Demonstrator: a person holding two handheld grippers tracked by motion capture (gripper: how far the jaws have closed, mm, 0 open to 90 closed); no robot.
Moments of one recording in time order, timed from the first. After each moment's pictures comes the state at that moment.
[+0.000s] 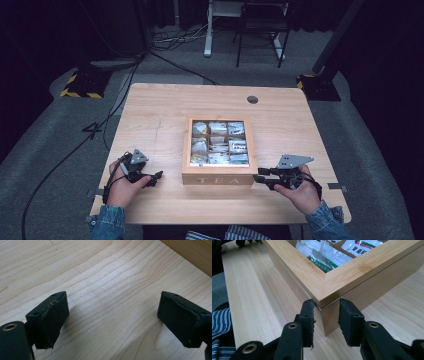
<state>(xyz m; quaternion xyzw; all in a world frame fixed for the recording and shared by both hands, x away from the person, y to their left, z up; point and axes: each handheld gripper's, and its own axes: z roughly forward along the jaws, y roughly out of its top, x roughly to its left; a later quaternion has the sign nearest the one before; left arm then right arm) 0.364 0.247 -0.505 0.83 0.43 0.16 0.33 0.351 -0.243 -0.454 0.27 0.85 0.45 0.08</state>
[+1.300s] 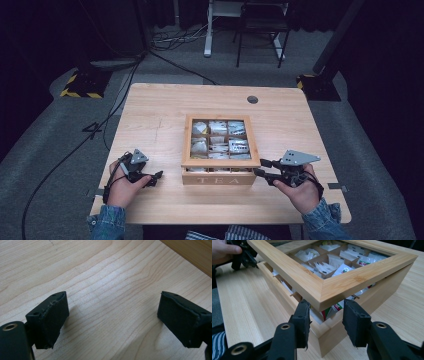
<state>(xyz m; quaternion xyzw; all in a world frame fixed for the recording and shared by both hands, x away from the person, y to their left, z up) 0.364 0.247 -0.505 0.83 0.43 0.16 0.33 0.346 -0.238 -0.429 0.29 0.81 0.49 0.12</state>
